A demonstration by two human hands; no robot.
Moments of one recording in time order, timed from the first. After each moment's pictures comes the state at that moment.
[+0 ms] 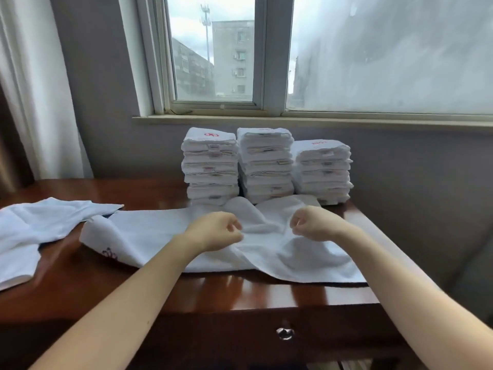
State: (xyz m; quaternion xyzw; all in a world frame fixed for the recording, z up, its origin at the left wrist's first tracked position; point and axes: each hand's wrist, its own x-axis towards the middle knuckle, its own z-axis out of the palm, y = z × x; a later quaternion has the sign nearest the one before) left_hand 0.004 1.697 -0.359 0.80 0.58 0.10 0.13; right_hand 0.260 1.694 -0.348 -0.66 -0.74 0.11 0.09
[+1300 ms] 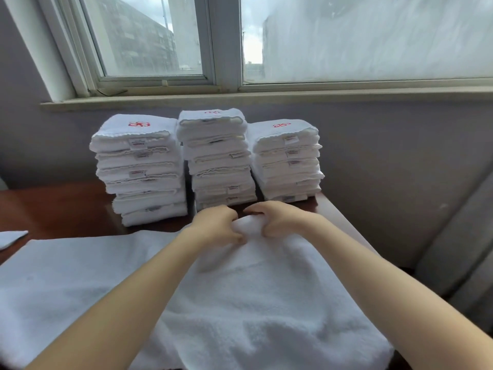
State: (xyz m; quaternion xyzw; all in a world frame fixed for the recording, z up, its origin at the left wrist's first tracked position) left_hand 0.133 1.825 -0.391 0.85 0.53 0.02 0.03; right_hand 0.320 1.806 -0.386 -0.60 -0.77 0.18 0.07
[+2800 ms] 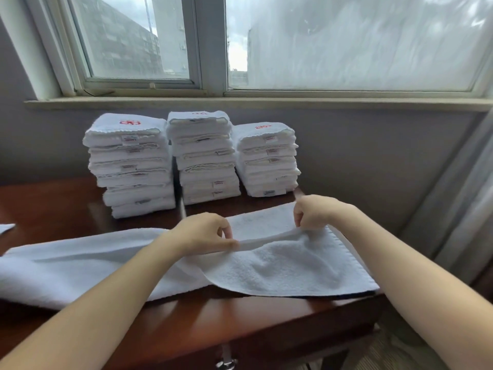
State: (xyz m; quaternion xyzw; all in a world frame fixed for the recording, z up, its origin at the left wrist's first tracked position) left_hand 0.115 1.773 -0.389 0.88 0.45 0.04 0.09; right_hand 0.392 1.734 -0.355 -0.73 -0.67 0.09 -0.06
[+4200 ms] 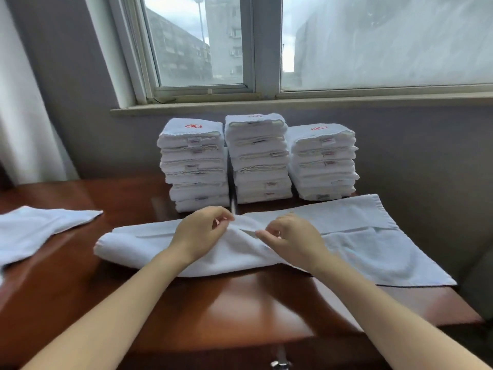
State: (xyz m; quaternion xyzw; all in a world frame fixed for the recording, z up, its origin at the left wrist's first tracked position) left_hand 0.016 1.757 -0.398 0.80 0.51 0.29 0.08; right_hand 0.243 1.719 -0.403 -0.57 -0.77 0.04 0.29
